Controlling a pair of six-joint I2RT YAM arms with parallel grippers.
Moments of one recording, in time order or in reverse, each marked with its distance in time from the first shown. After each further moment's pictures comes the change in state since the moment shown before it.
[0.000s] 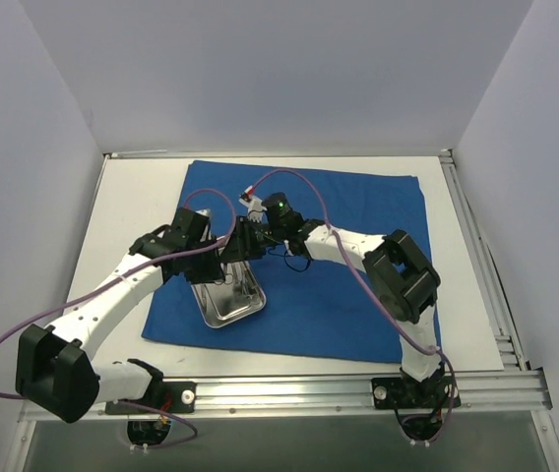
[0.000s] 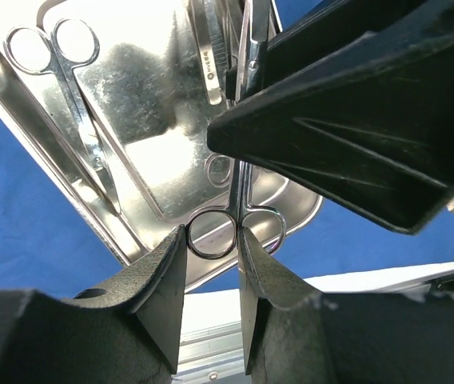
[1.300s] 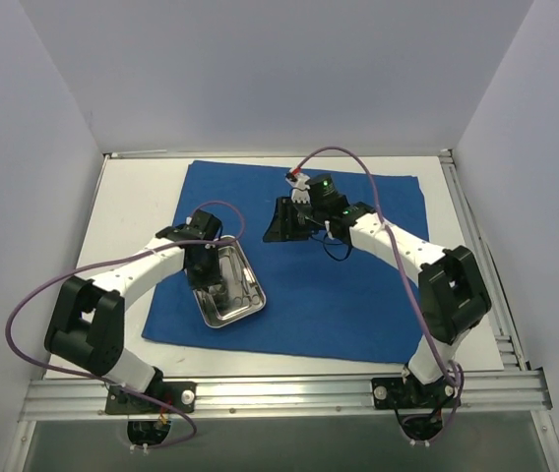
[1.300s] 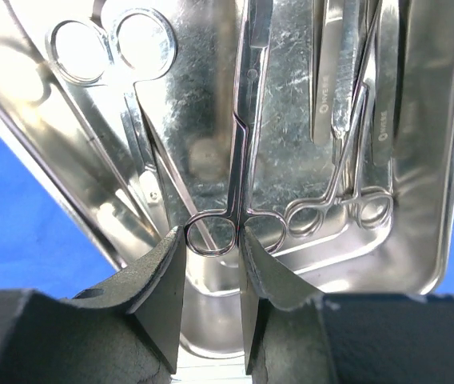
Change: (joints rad) left arm 0.027 0.263 -0.009 0.028 -0.095 0.018; right arm -0.171 -0.307 -0.098 -0.335 0.173 -0.209
